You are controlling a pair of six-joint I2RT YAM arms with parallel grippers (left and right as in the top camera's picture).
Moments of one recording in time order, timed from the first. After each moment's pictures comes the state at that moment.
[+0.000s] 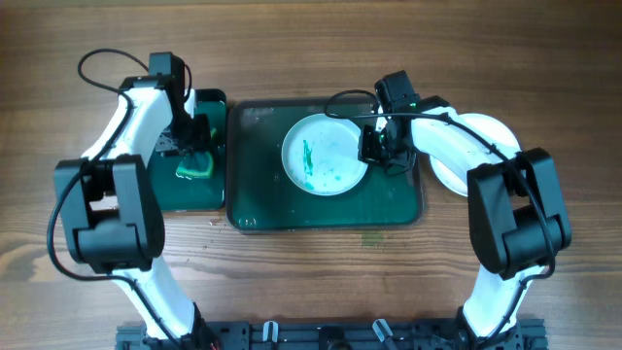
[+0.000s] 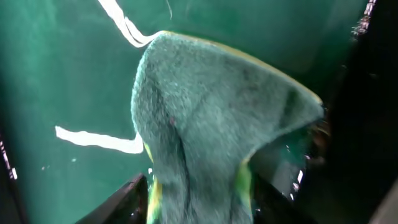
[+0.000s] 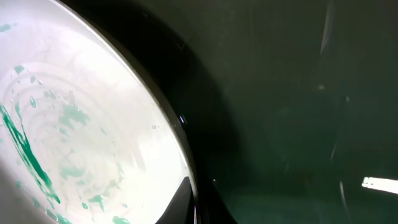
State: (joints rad) left arm 0.04 2.00 1.41 -0.91 -0.03 -0.09; right arm 0.32 1.99 1.26 -0.66 -0.26 0.47
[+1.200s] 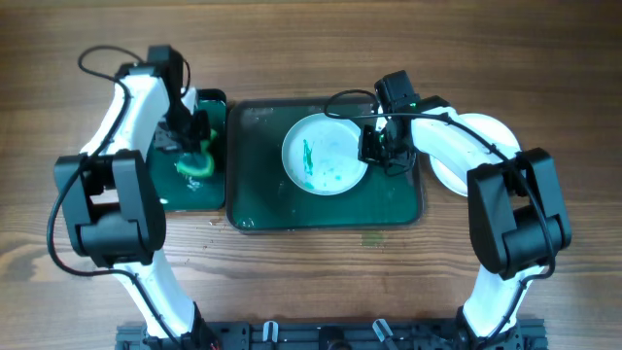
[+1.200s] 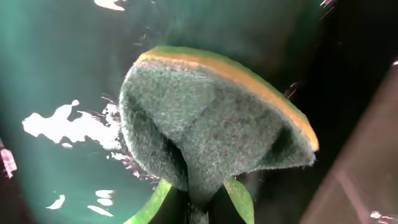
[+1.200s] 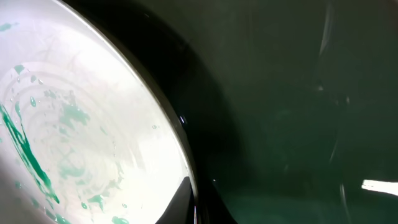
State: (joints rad) left arm 0.05 2.04 1.55 -1.10 0.03 -0.10; right arm 0.32 1.99 1.26 -0.65 -0.26 0.47
